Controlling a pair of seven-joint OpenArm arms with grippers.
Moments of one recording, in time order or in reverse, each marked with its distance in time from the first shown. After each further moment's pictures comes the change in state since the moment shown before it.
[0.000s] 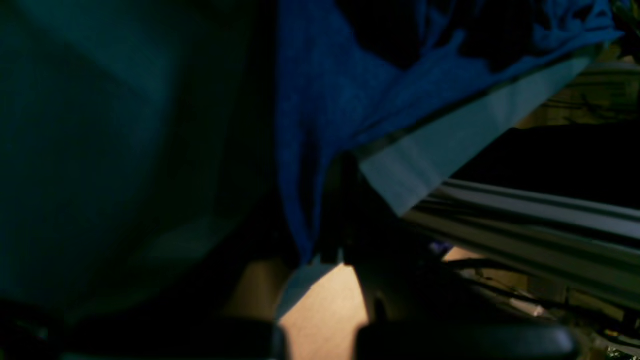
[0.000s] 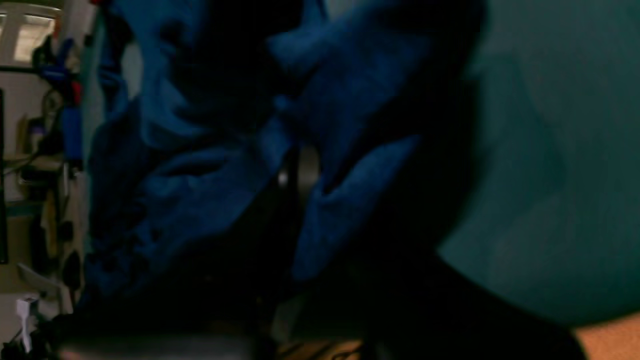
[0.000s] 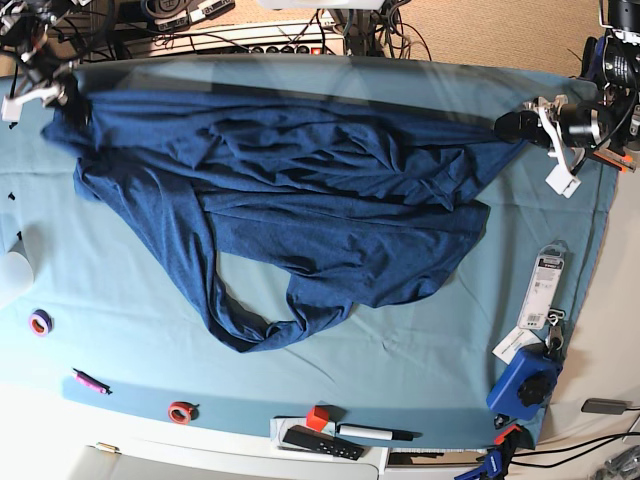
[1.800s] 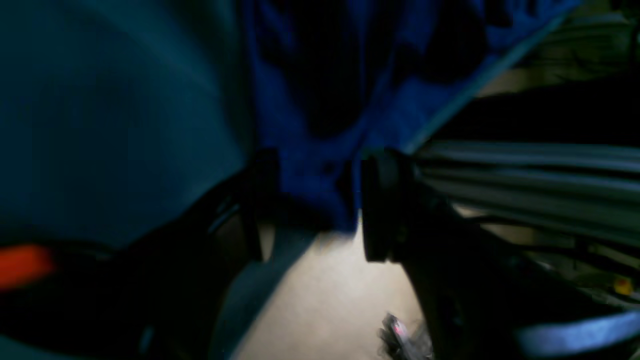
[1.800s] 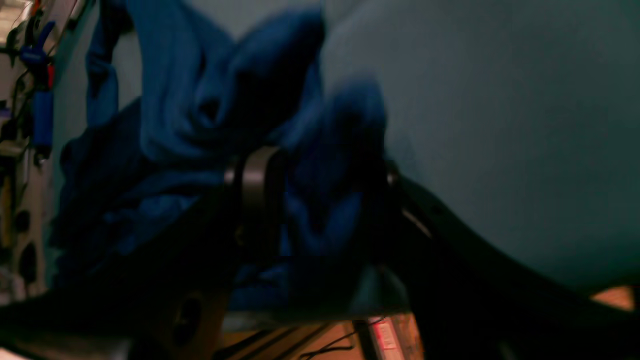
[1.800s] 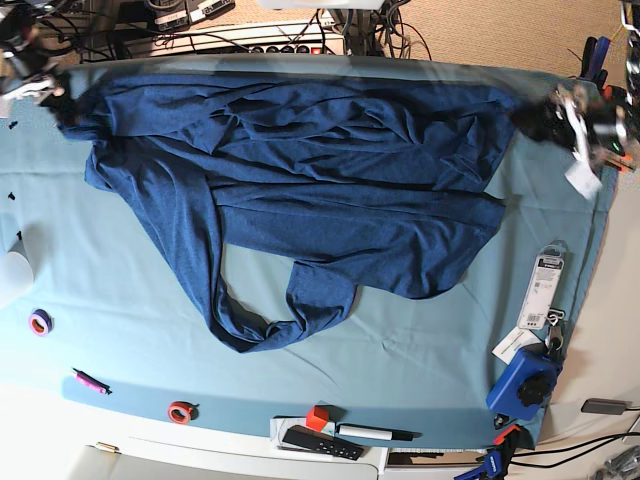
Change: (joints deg) left arm 0.0 -4.4 -4.1 0.0 -8.9 -7.3 5.0; right arm -1.9 1.8 2.1 7.5 0.1 0.1 -0.1
